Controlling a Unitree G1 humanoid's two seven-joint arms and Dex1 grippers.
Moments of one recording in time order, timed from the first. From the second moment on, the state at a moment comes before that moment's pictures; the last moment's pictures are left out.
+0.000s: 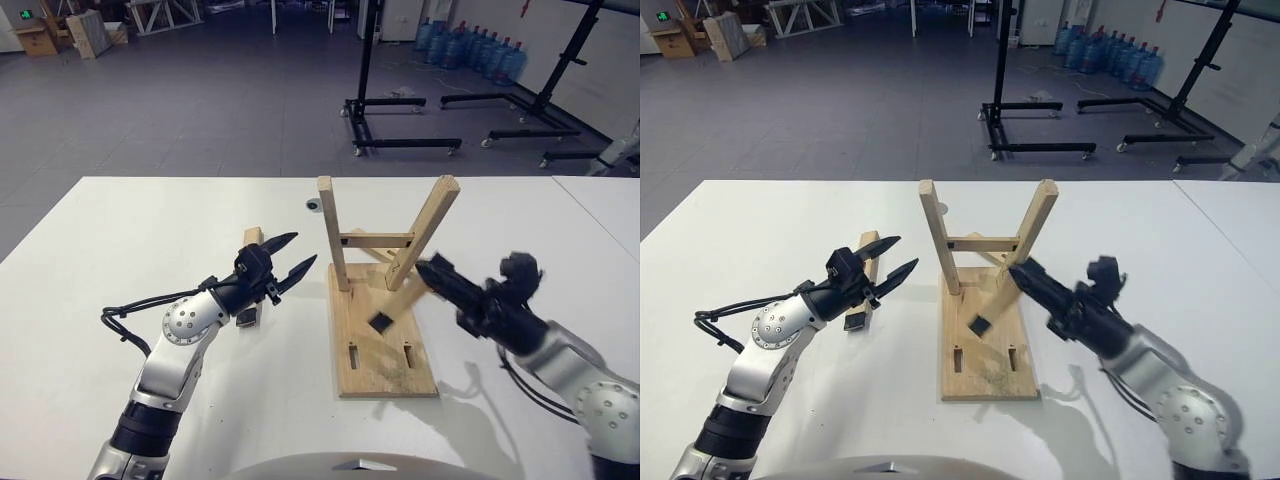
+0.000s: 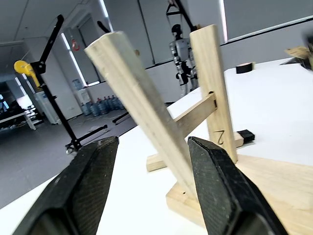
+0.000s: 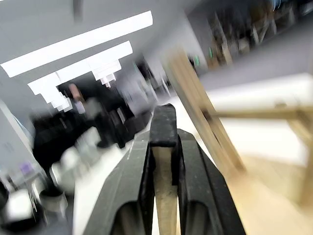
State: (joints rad) left arm -0.07 0.34 -0.15 -0.20 -0.19 -0.03 -0.61; right arm 0.25 -0.70 -0.32 -0.30 1.05 0.59 0.84
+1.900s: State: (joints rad) left arm -0.17 0.30 -0.15 0.07 -0.14 -0.16 -0.61; right arm -0.67 -0.45 -0.25 0.97 0.36 -0.22 1.09
